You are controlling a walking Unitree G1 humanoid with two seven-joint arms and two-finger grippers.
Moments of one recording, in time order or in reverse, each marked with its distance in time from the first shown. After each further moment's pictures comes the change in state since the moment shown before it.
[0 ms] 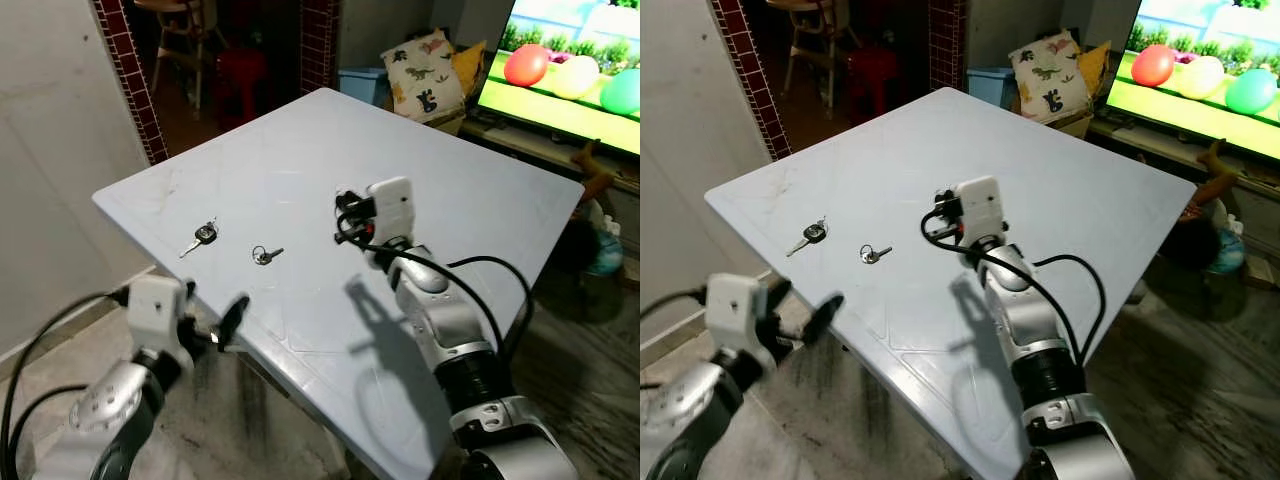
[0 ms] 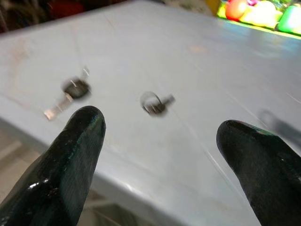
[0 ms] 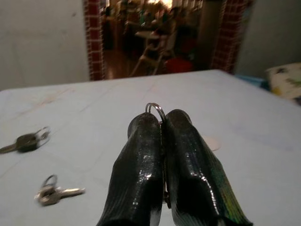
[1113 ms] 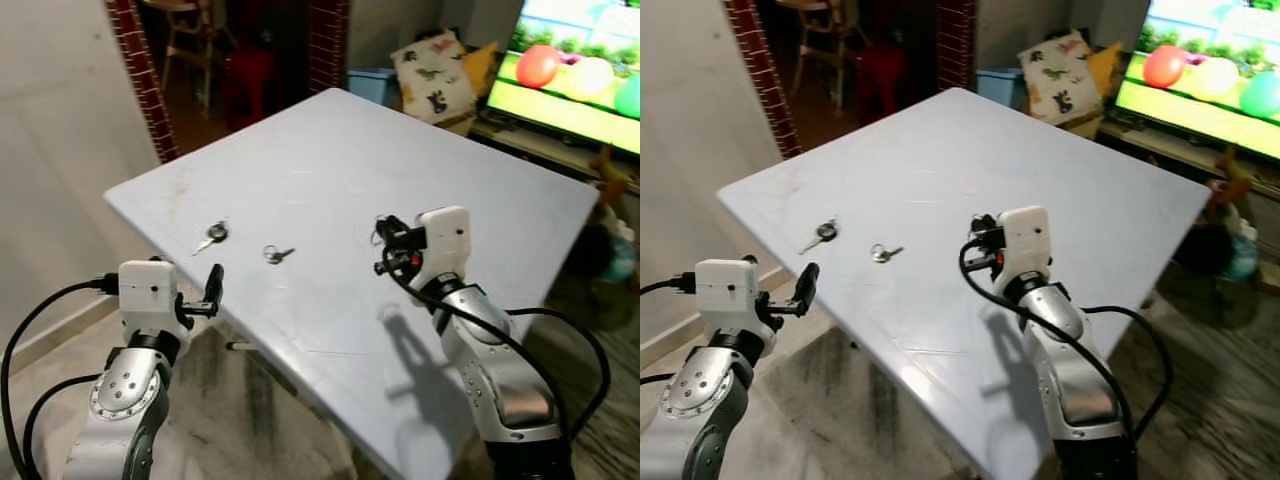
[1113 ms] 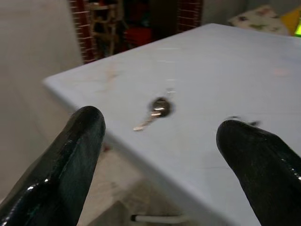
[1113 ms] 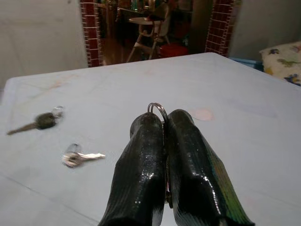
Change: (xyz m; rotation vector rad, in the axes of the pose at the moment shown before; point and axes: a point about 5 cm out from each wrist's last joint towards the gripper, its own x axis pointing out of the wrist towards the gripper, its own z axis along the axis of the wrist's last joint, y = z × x) left arm 0.011 0.003 0.000 0.075 -0.077 0.233; right arm -0.065 -0.004 0.001 0.037 0.071 -0.086
